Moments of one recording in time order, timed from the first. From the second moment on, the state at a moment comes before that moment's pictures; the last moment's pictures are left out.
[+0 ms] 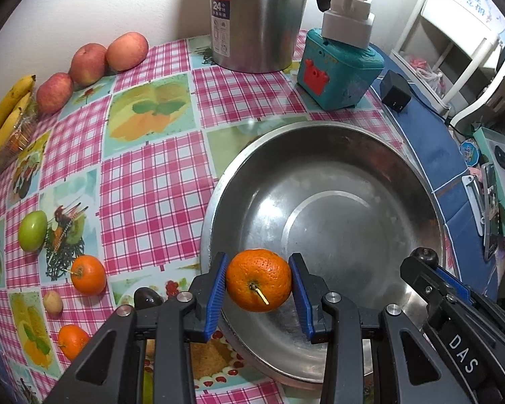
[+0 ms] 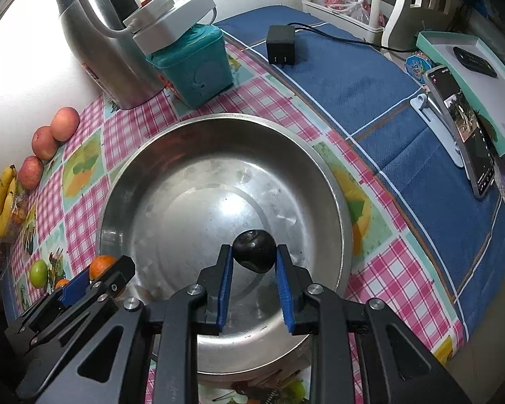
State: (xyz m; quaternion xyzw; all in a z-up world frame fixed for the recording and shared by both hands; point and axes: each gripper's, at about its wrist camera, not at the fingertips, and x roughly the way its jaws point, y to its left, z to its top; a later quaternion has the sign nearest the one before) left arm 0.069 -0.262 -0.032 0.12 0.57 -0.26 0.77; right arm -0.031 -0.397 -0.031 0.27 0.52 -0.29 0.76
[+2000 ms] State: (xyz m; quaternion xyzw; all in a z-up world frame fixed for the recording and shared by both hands) left arm 0.104 -0.077 -0.018 0.00 0.59 -0.02 0.81; right arm -0.017 -0.355 -0.011 0.21 0.53 -0.25 0.78
